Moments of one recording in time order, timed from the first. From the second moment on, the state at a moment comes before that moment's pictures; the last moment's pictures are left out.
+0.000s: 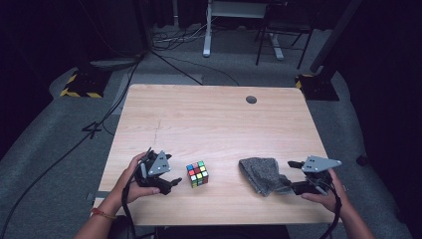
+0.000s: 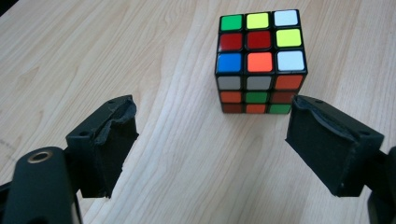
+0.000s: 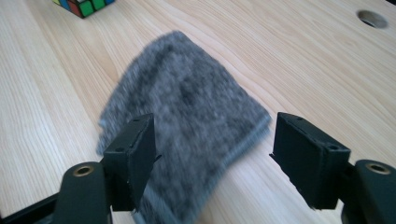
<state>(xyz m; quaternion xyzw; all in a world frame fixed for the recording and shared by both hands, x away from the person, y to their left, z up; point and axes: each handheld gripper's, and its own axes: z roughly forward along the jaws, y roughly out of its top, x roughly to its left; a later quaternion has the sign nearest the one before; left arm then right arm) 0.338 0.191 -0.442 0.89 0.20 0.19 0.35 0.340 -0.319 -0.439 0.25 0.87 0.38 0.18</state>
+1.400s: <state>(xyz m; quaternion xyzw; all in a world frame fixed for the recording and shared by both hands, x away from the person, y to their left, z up) 0.353 0.247 -0.504 0.86 0.35 0.13 0.35 0.333 -0.411 -0.503 0.42 0.81 0.36 0.19</state>
